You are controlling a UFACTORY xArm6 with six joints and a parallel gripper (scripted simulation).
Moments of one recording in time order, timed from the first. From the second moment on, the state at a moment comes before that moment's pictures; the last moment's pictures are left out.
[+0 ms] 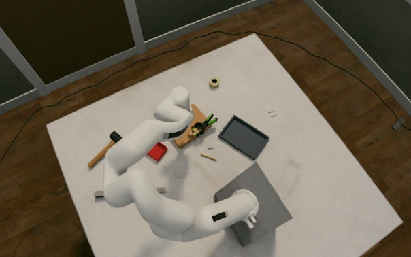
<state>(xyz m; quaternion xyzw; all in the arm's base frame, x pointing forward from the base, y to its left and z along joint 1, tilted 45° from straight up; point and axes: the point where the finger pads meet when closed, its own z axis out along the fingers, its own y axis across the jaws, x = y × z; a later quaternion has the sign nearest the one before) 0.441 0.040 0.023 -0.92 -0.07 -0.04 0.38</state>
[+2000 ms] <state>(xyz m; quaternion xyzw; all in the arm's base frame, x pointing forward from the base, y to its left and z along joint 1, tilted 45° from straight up) 0.463 0.163 0.123 -0.92 -0.07 -0.04 0.38</state>
